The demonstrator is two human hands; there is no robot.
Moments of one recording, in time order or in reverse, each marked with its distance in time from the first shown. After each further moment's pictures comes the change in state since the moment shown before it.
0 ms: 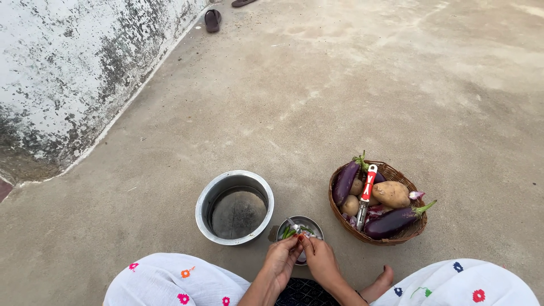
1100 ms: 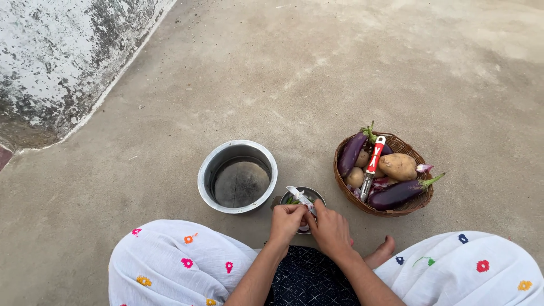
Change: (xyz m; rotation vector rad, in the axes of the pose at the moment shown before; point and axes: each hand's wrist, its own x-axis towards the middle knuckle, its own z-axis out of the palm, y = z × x) left_hand -0.015 0.008 0.018 0.527 -0.029 0.280; right_hand -0.022 -0.051 -0.035 -0.482 0.028 -0.237
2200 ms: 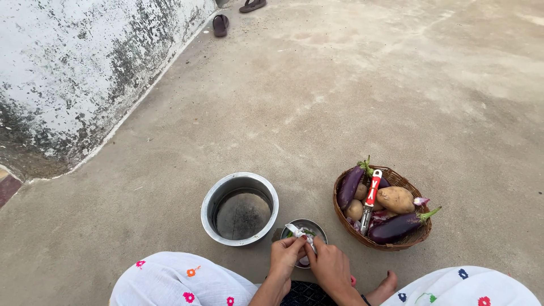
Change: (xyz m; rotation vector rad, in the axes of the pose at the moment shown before) left_hand -0.003 -0.004 0.000 -0.141 0.067 -0.127; right_hand -0.002 -0.001 0.008 -0.019 0.012 0.074
